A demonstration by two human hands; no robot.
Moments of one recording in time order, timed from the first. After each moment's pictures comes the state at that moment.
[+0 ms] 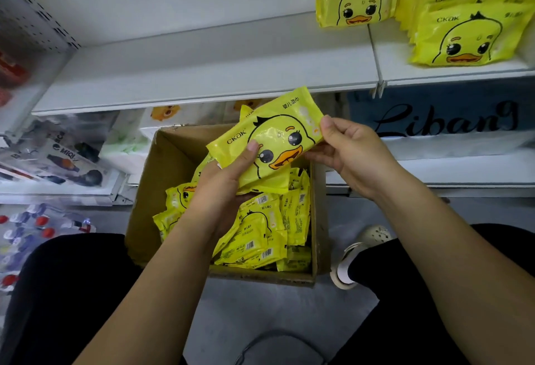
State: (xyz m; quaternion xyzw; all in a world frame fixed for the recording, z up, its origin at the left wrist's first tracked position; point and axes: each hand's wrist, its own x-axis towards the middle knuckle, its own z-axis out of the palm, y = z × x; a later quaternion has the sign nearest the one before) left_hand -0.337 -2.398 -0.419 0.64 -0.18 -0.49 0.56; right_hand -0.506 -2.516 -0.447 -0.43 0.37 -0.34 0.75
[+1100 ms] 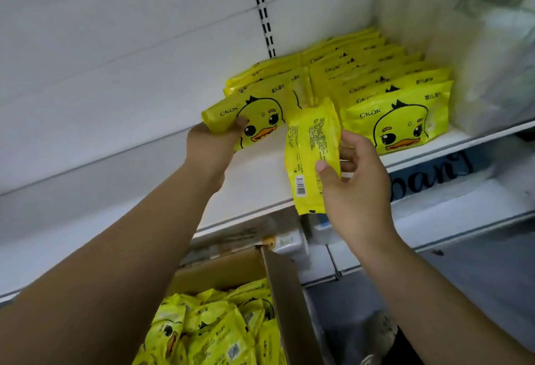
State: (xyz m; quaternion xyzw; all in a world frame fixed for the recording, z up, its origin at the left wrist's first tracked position) left_hand -0.335 -2.731 -0.409 0.66 -0.41 -0.37 0.51; right_hand -0.531 -2.656 -0.446 -0.45 0.54 -0.58 0.40
